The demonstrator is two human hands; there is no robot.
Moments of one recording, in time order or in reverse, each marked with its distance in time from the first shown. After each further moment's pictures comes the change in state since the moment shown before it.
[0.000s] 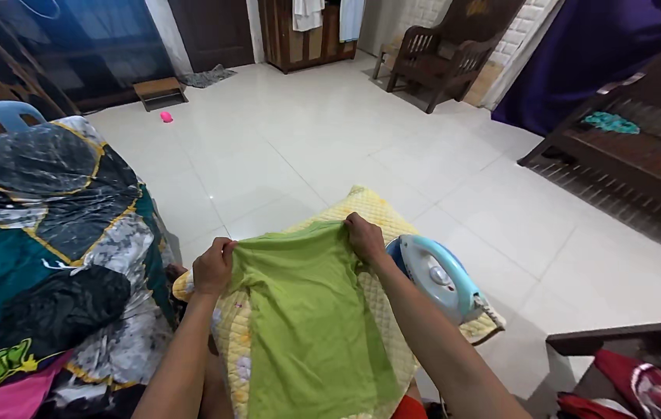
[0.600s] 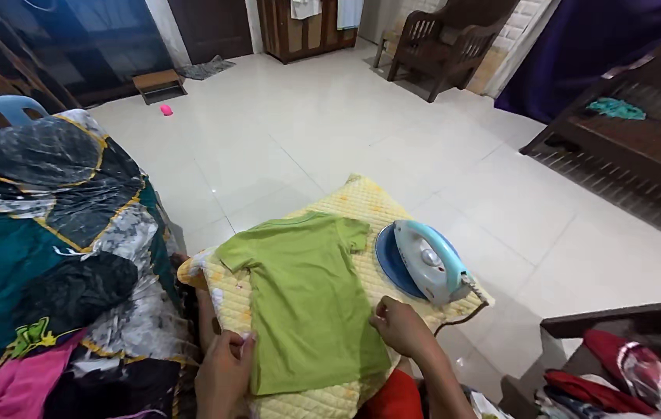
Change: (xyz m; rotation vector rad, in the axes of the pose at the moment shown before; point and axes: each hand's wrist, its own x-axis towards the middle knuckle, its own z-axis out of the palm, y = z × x) left_hand -0.207 0.098 -0.083 -0.026 -0.423 -0.562; right_hand -0.219 -0.025 -0.070 0.193 -0.646 0.512
